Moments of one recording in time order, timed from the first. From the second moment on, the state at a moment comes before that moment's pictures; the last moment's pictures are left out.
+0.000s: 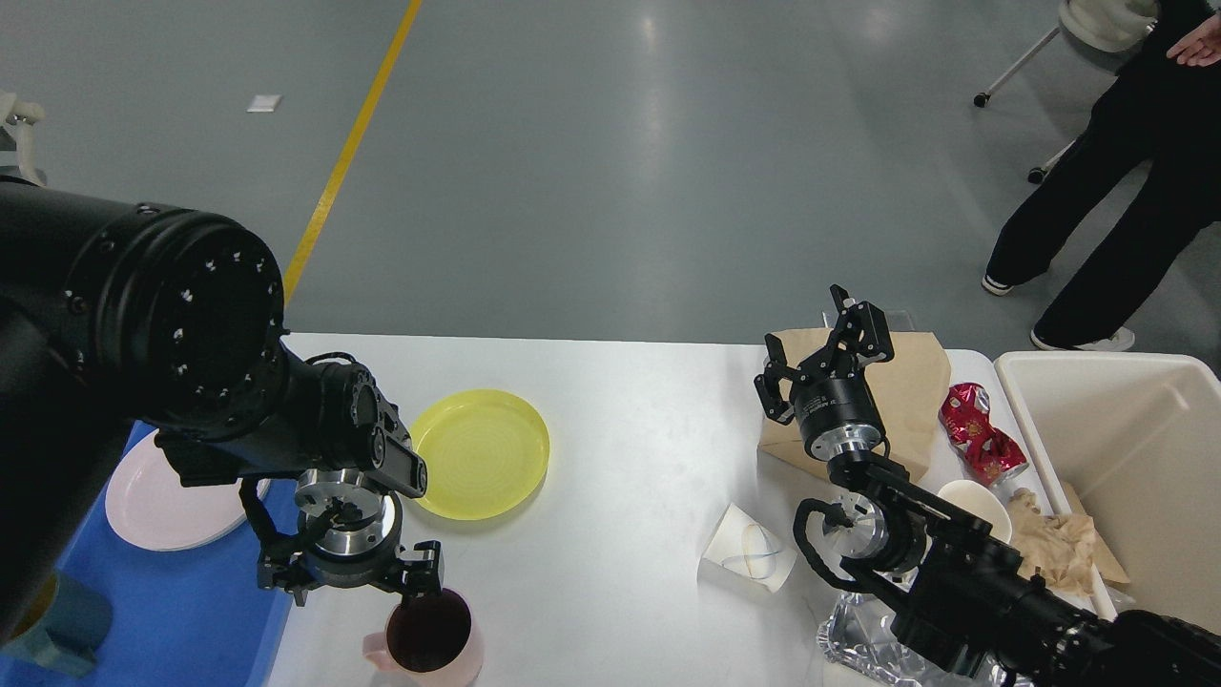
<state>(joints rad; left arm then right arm) -1.76 -0.13 1.37 -1.42 -0.36 -0.34 0.32 0.59 -0.07 0.55 0.70 0.04 0.03 0.69</state>
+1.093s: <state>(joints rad) -1.70 -0.13 1.29 -1.38 -0.32 -0.40 0.37 0.59 -0.07 0.55 0.70 0.04 0.03 0.69</state>
